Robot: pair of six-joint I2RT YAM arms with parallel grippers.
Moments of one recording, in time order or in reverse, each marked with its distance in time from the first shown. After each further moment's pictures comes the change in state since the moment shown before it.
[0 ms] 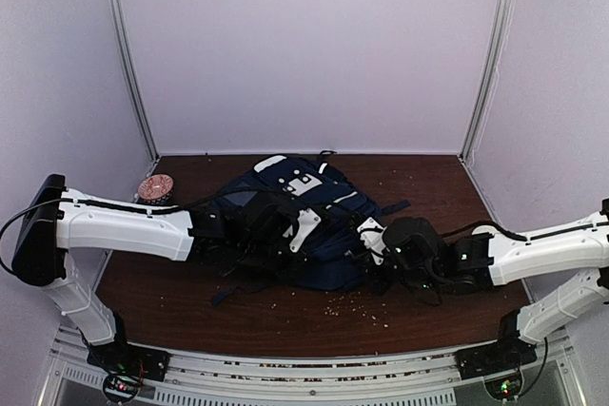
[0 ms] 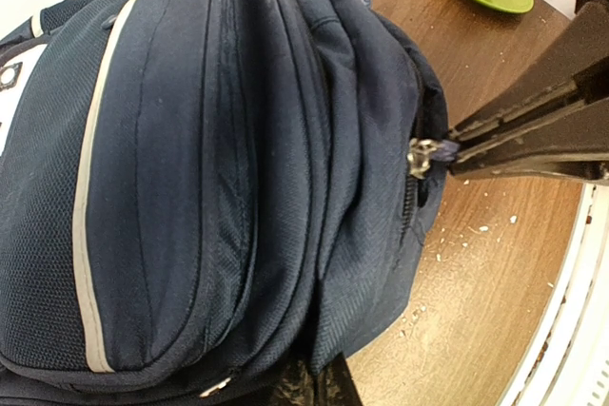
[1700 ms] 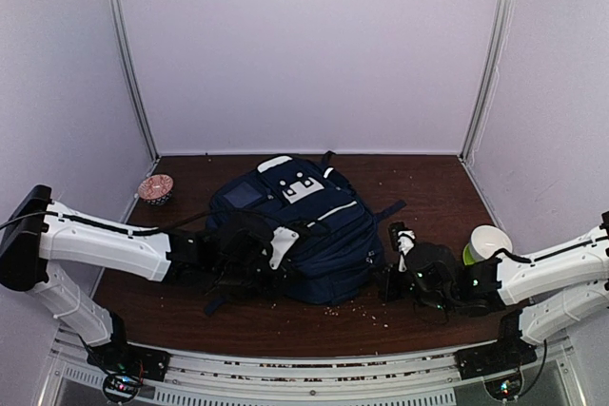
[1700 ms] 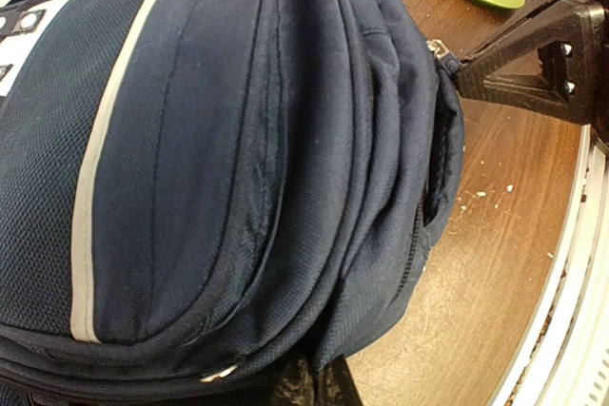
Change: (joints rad) left arm -0.013 -0.130 -0.255 0.175 -0.008 -0.053; right arm -0.004 -0.088 -0.272 0.236 0.059 0.585
